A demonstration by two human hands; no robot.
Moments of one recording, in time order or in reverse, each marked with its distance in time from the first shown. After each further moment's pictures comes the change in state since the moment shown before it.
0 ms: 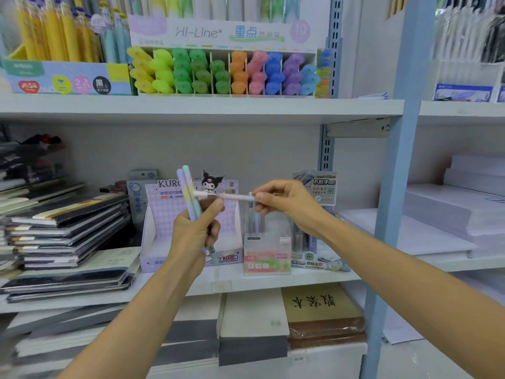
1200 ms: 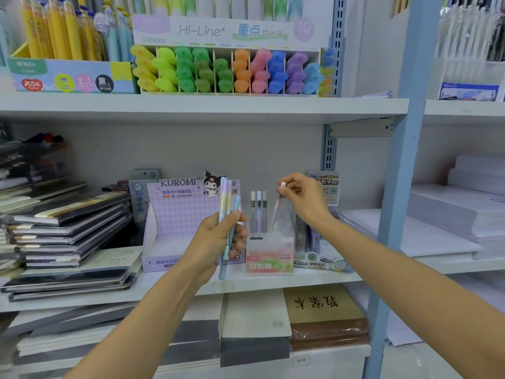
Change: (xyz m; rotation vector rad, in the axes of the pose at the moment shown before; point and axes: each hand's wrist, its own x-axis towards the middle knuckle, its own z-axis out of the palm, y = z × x) left_hand -0.012 -0.001 0.010 0.184 -0.277 -0.198; right_hand 0.014 0.020 -0.020 -0.564 0.445 -0.084
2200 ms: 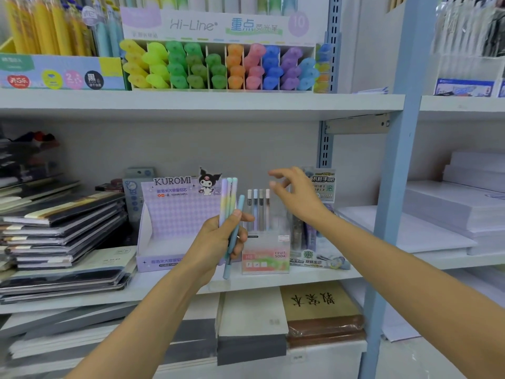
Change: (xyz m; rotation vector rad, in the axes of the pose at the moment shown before) left_hand 0.003 -0.008 0.006 0.104 -0.040 0.028; right_hand 0.000 -0.009 -0.004 -0.178 -0.150 -0.065
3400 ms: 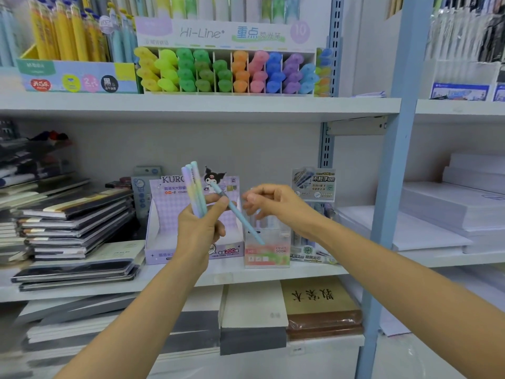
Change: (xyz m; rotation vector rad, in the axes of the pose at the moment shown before) left_hand -0.010 0.014 -0.010 -0.161 0.395 0.168; right_hand -0.032 -0.037 0.006 0.606 -0.429 0.021
